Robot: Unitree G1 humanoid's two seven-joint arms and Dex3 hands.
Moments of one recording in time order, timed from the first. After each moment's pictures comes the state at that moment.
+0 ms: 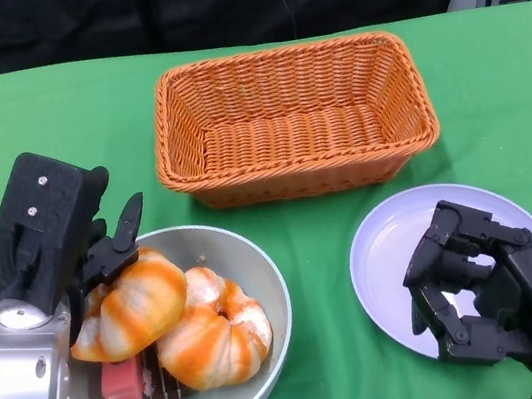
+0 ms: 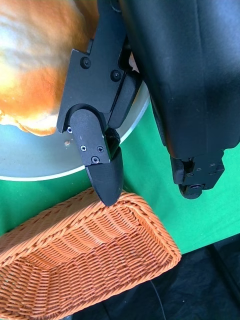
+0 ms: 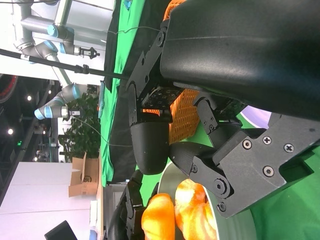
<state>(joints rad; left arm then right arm) -0.43 0.16 0.01 0.28 0.06 0.47 -0.19 0.13 0.03 0.09 -0.09 0.12 -0.27 0.22</state>
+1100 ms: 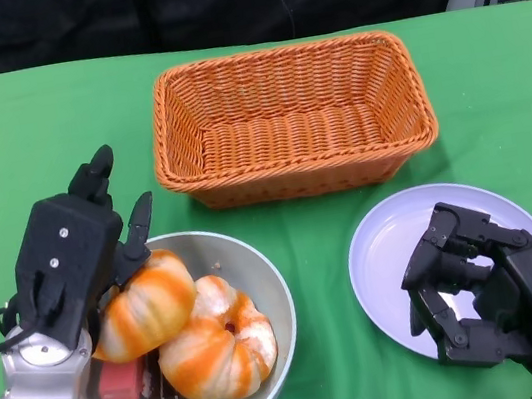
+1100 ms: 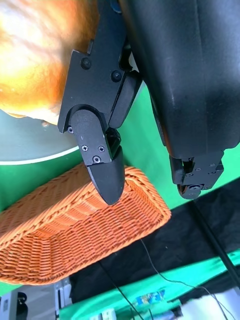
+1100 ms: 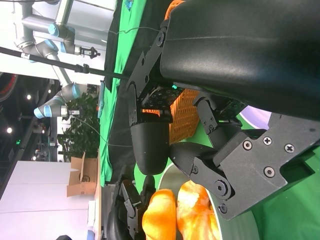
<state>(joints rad) -0.36 0.13 0.01 0.37 0.08 0.06 -0.06 0.14 0.03 0.09 -0.09 0.11 -0.27 0.22</state>
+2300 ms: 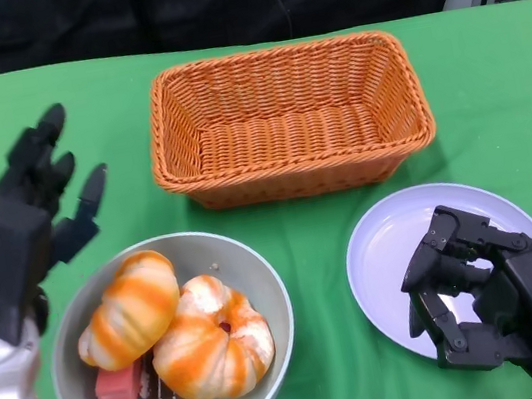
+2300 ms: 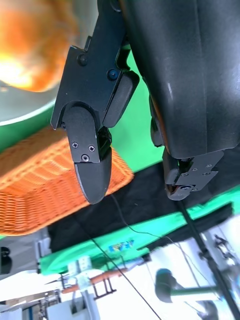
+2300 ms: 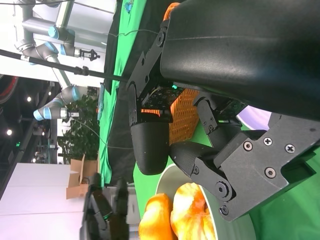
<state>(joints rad) -0.38 0.21 0.10 0.39 0.00 -0.12 -0.08 0.13 0.03 0.10 -0.06 0.11 -0.31 0.22</state>
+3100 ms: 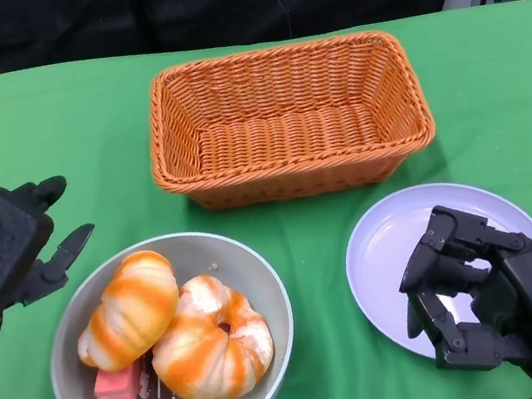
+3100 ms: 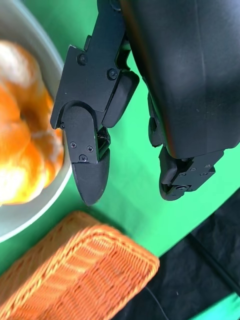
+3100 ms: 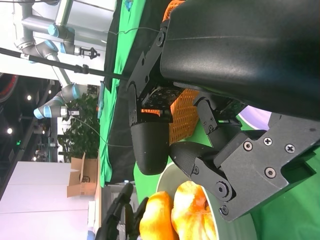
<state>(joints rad) -0.38 0.40 -0.01 0.37 0.14 0.19 -0.26 0.13 0.03 0.10 -0.07 0.11 -0.30 0.22</state>
